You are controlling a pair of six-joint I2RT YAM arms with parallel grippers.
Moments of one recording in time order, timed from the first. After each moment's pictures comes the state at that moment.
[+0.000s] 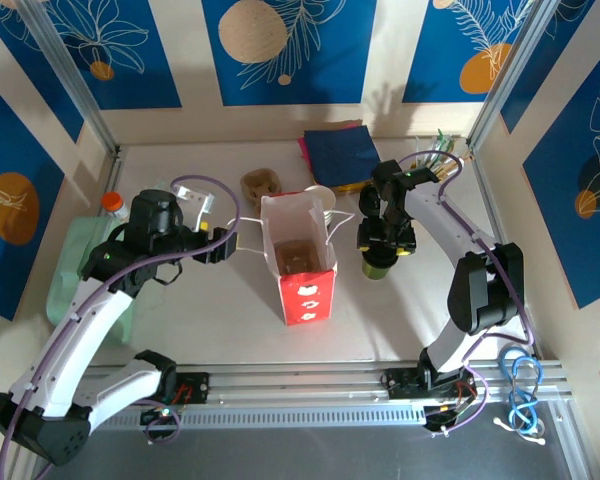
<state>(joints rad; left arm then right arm) -0.40 0.97 1.12 -0.81 0.21 -0.11 0.30 1.66 1.41 -1.29 -0.05 0.40</state>
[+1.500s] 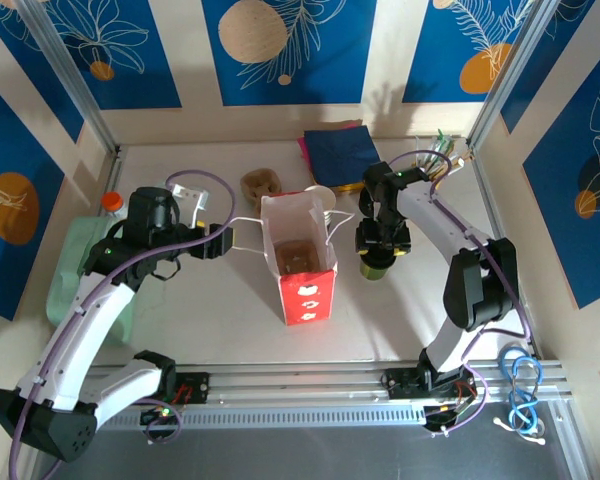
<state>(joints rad) -0.33 1.00 1.10 -0.80 0.27 -0.13 0.35 1.70 1.43 -1.31 -0.02 0.37</state>
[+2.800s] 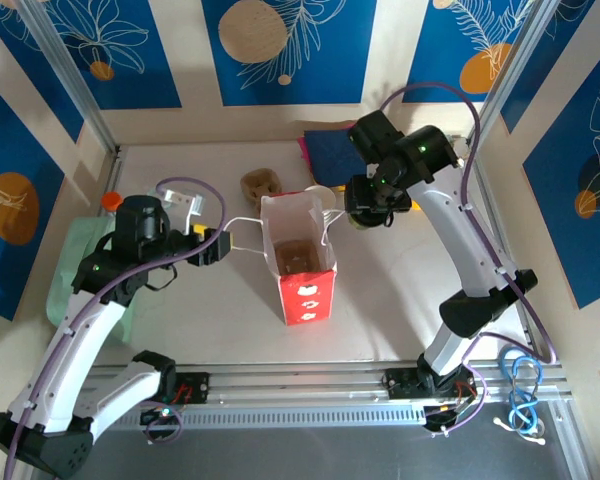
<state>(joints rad) -0.34 0.90 1.07 -0.78 0.35 -0.18 0.58 1.68 2.18 -1.70 0.18 0.51</state>
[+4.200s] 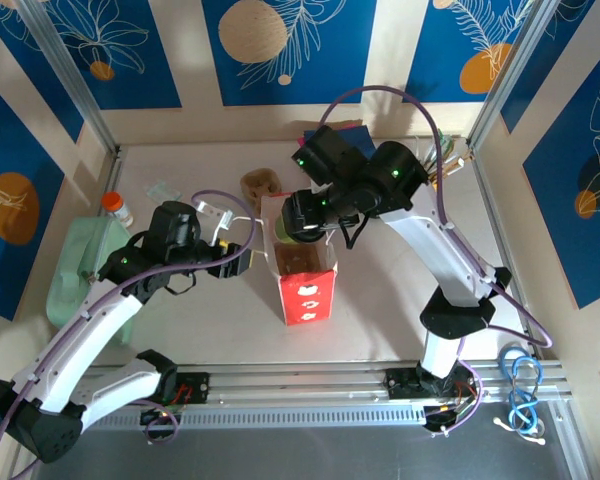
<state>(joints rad) -0.52 0.97 1.02 -0.77 0.28 -0.19 0.93 1.78 2.43 -1.70 0.07 0.67</state>
